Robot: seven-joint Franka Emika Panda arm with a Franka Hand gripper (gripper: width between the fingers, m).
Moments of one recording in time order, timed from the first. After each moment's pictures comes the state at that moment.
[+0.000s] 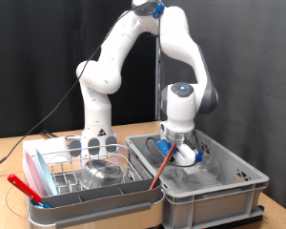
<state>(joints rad) -1.36 -0.63 1.83 -2.51 1.07 2.25 1.99</state>
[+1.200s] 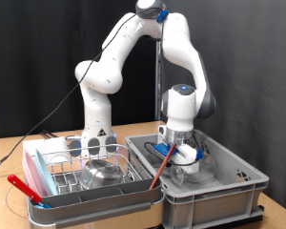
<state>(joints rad) -1.30 -0.69 1.88 -2.57 1.13 2.43 1.94</state>
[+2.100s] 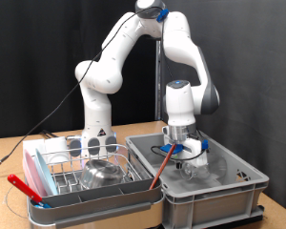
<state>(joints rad) -1.30 -0.68 1.88 -2.54 1.37 2.55 1.80</state>
